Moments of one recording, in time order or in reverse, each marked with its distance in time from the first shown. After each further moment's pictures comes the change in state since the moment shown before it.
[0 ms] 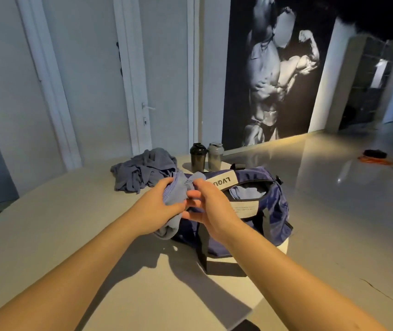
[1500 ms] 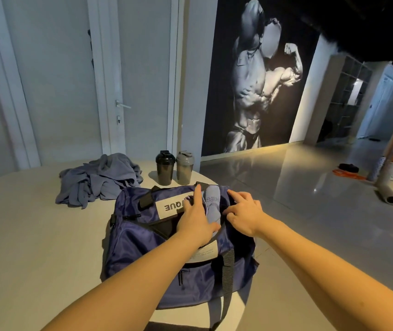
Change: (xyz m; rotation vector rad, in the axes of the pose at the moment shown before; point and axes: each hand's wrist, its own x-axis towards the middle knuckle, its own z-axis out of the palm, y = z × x) left_hand 0.169 0.071 0.215 0.096 -0.010 -0.171; right_hand 0.130 -0.049 -0.254 -1.813 -0.047 -0.051
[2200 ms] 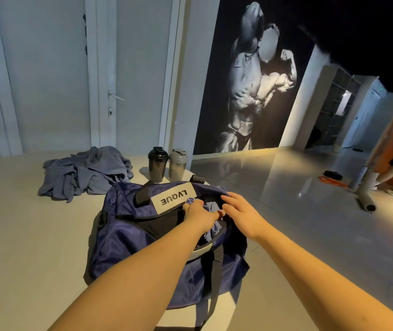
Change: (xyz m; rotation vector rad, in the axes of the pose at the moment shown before) left_hand 0.036 0.021 0.022 -0.357 -0.102 -0.179; right_hand -0.011 0.005 -0.004 0.542 0.115 0.021
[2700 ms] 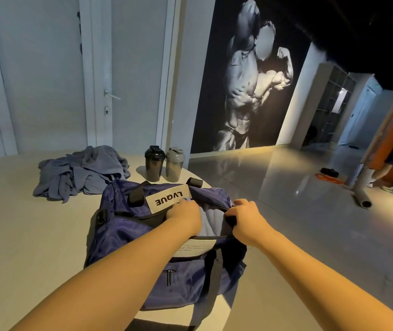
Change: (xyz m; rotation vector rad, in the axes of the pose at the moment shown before) left_hand -0.001 -0.007 -0.025 0.862 -0.031 0.113; right_hand -0.015 0.002 -0.002 -0.520 -0.045 0.063
